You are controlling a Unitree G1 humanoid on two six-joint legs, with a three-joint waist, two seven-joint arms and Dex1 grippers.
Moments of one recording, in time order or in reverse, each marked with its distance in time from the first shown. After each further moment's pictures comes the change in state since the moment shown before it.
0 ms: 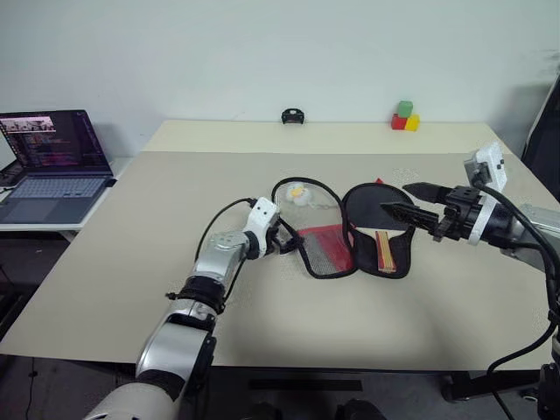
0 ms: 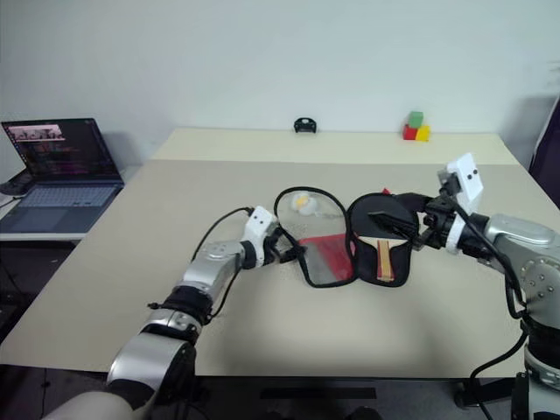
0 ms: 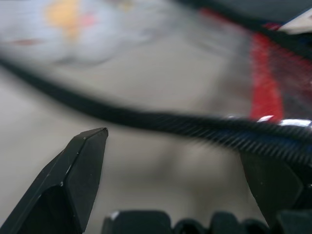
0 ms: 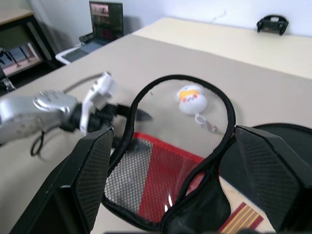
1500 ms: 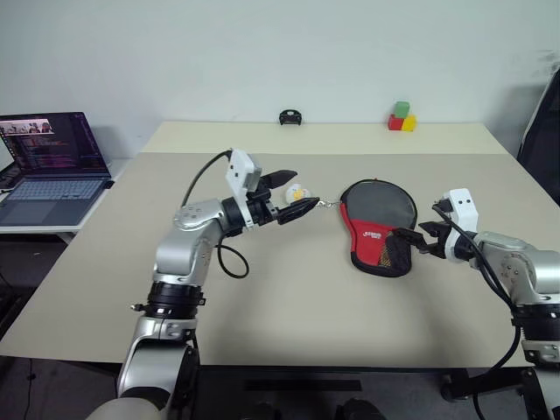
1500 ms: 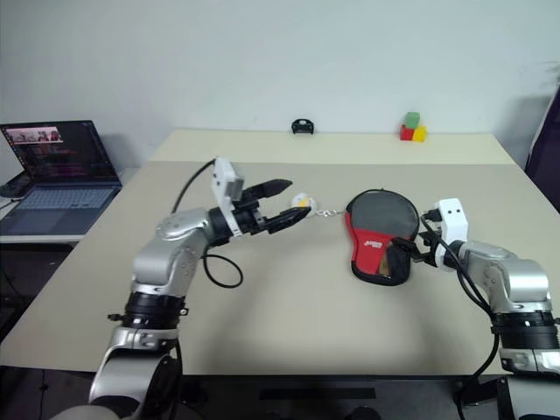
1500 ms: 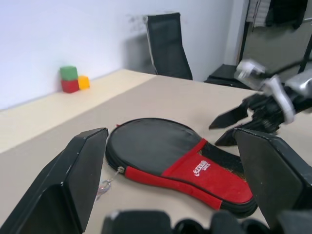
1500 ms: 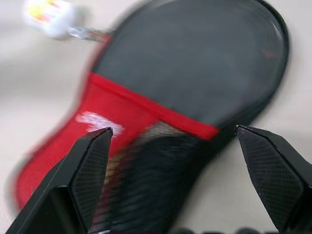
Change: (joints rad) left arm 0.171 0.151 0.152 -0.799 -0.293 0.300 -0.187; right arm -0.030 0.083 0.251 0.615 -0.344 -0.271 -0.123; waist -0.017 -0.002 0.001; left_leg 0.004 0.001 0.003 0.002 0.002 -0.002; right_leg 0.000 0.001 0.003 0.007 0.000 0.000
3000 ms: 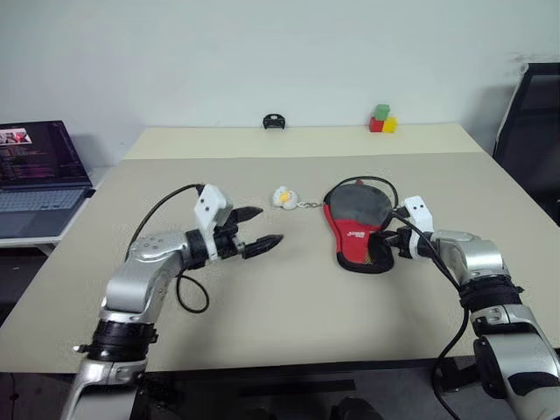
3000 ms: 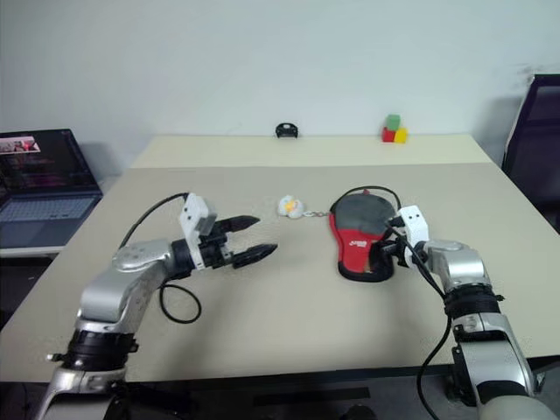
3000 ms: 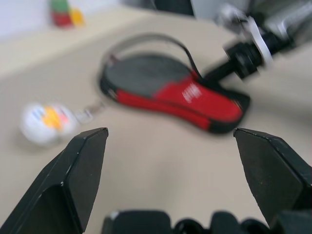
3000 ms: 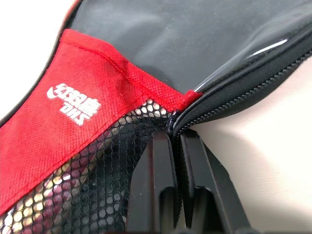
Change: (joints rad) left arm 0.318 0.281 -0.010 -0.170 -0.074 0.088 -0.103; right arm -0.130 0.212 0.094 0.186 -0.290 -0.069 0.202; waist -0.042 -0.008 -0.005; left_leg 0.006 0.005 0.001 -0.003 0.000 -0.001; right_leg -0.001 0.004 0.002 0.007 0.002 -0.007
